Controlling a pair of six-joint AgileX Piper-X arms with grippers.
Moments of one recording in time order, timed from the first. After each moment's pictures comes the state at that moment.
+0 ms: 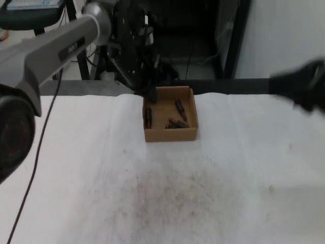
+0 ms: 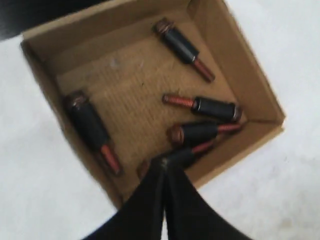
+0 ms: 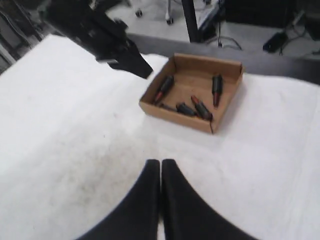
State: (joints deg) left arm -22.8 122.0 -107.9 61.4 13.3 4.7; right arm 10.9 52.6 -43.2 32.2 -24.5 1.0
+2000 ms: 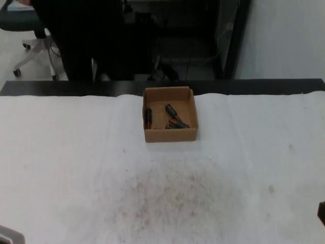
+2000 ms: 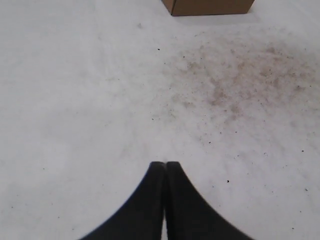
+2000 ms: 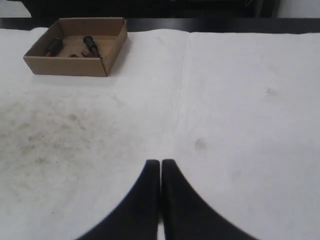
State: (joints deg) left arm -30.2 1.4 -1.1 35.3 -3.7 -13.7; right arm 10.9 5.2 -12.4 37.9 -1.4 3.3
